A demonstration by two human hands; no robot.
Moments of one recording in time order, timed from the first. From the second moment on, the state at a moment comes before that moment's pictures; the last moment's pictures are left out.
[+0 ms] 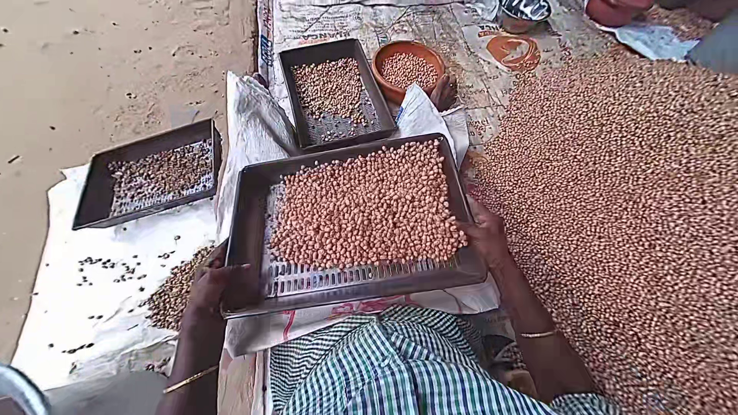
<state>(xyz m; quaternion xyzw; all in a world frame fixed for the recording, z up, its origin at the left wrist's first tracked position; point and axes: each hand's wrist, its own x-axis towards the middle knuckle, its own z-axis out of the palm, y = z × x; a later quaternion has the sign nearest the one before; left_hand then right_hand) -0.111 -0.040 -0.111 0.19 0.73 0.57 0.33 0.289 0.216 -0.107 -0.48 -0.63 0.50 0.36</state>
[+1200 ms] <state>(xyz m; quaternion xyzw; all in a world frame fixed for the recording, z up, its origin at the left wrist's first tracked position) -0.073 -0.065 -0.131 0.37 0.89 0.21 0.15 0.325 0.185 -0.135 -0.58 -0.67 0.42 0.21</state>
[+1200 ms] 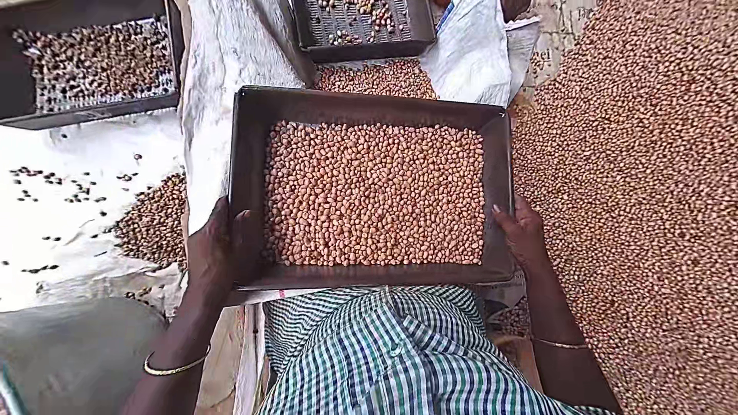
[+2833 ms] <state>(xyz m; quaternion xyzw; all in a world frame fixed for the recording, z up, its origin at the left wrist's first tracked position) -0.078 0.294 -0.154 0.59 0.76 0.24 0.13 0.436 0.277 -0.094 -0.63 -0.68 0.10 0.36</state>
